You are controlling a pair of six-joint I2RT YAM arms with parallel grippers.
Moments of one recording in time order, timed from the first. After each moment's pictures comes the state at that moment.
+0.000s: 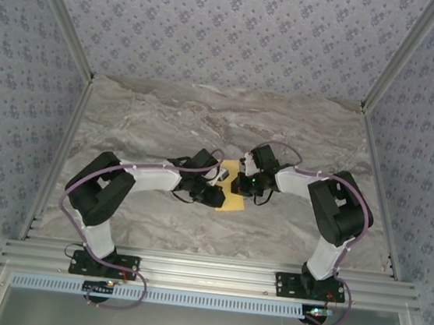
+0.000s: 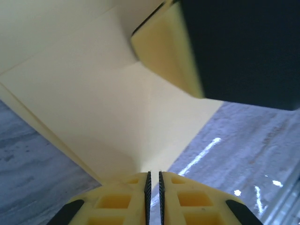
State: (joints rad) left arm -0.79 1.77 0.96 -0.27 0.45 -0.48; right arm 0.50 1.78 0.89 -0.22 -0.49 0.45
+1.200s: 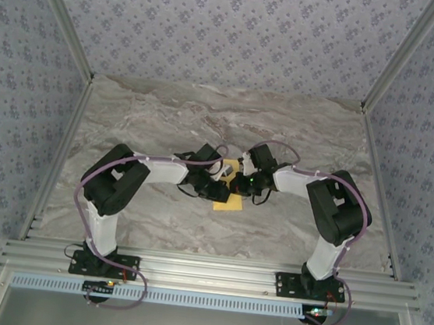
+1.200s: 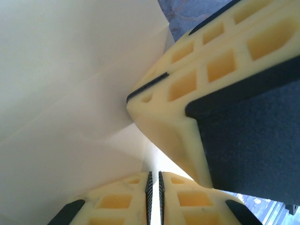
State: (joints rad) left arm -0.75 1.91 1.06 -0.24 0.54 -0.47; right arm 0.52 1.79 0.91 -0.23 -0.48 0.45
